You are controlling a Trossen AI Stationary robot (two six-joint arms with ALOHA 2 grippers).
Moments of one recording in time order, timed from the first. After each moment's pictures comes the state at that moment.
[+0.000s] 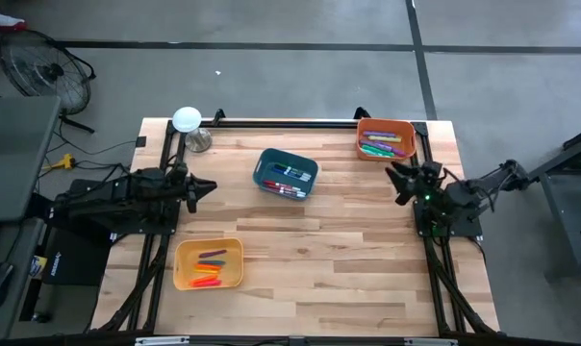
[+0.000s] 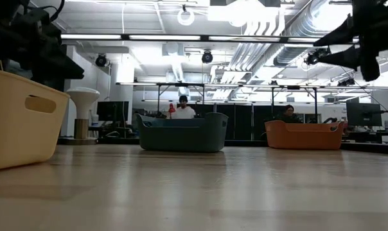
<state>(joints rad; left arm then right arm) 0.12 0.02 0.26 -0.52 -0.19 -0.59 0.41 0.09 0.20 -0.13 1.11 0.57</state>
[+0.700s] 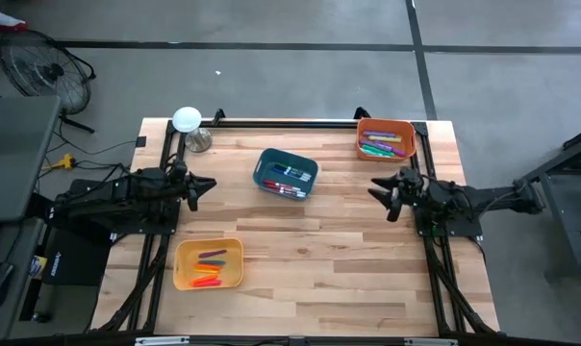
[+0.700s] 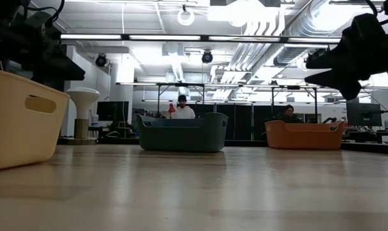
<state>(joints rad) 0.12 0.02 0.25 -0.53 -0.24 -0.59 0.08 0.10 0.06 -0.08 0.43 0.45</state>
